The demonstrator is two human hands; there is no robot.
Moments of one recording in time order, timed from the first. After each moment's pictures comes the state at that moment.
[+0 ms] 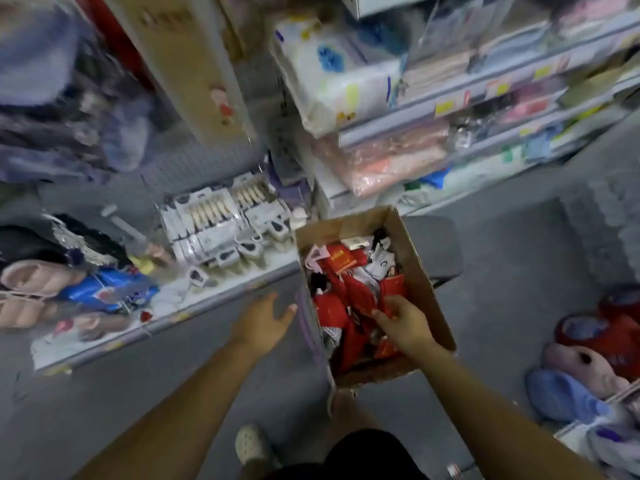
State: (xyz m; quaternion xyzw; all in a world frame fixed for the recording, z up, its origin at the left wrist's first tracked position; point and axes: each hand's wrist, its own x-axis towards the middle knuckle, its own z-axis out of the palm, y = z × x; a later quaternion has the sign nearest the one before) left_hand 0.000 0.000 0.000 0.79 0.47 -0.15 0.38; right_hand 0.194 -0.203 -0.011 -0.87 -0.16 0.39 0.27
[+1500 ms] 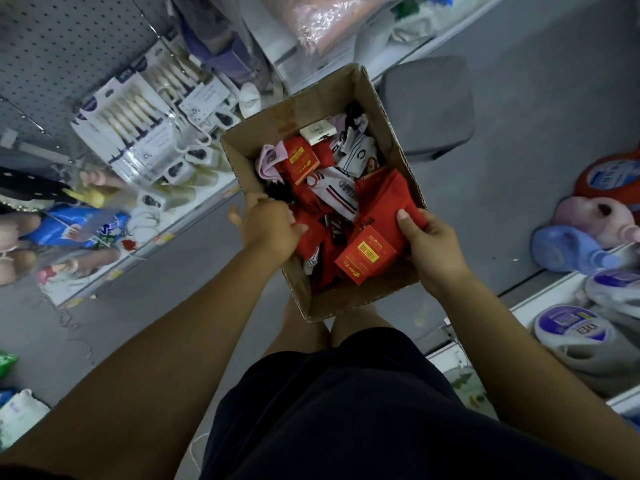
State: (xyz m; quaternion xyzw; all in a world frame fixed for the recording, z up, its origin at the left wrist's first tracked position) left_hand 0.121 -0.033 -0.056 0.84 0.41 -0.27 0.23; right_hand 0.242 -0.252 -0.035 -0.69 0.17 0.46 0.53
